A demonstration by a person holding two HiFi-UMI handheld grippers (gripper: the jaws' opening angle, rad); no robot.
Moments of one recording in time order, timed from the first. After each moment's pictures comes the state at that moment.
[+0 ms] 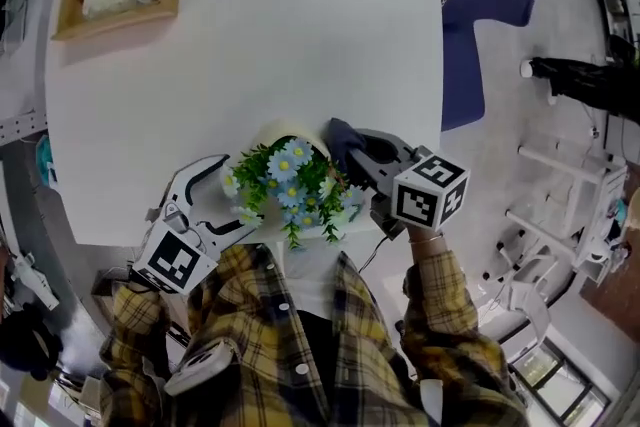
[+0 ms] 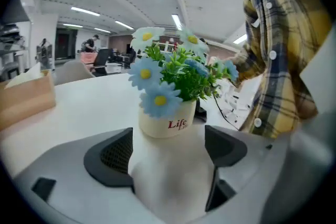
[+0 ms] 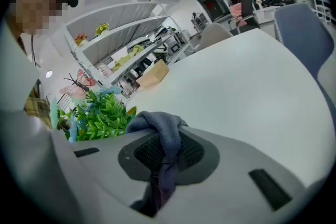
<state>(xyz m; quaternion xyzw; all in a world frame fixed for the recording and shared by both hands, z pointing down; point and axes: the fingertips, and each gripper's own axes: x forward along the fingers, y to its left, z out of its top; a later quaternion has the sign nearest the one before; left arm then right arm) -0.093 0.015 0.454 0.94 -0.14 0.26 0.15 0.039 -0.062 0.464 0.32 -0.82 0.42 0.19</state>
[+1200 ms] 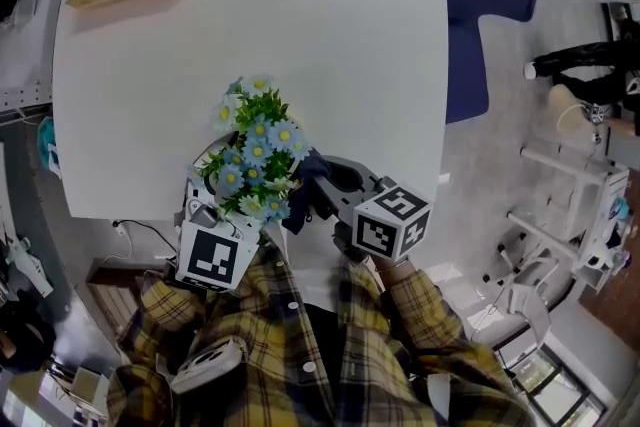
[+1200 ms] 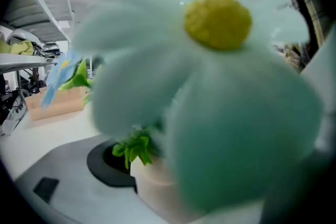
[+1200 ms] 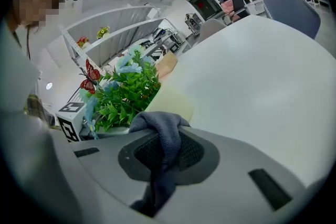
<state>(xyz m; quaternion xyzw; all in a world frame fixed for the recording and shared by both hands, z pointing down) -0.070 0.010 0.441 0.91 -0.32 0.23 0.13 -0.015 0.024 0.475 0.33 -0.81 0.46 0.16</state>
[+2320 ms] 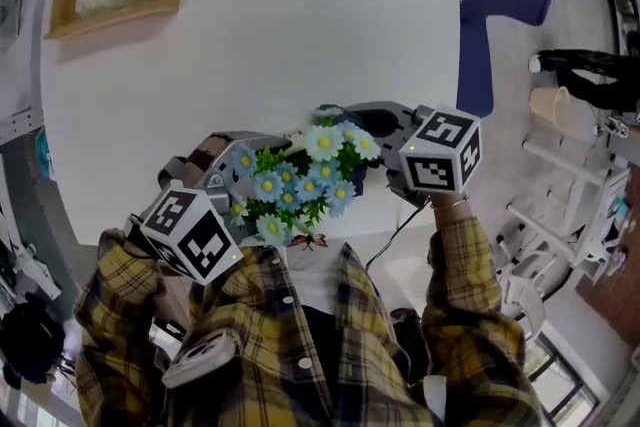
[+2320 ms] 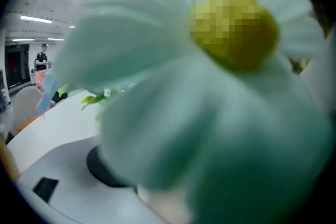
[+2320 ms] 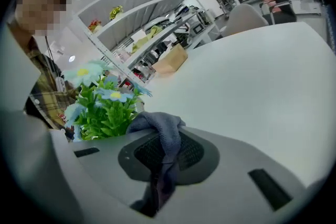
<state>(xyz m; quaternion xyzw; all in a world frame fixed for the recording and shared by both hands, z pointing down) -0.040 -0.006 0.443 0.96 0.06 0.28 0.03 0.004 -0.096 0.473 0.17 -0.86 0.41 0.26</state>
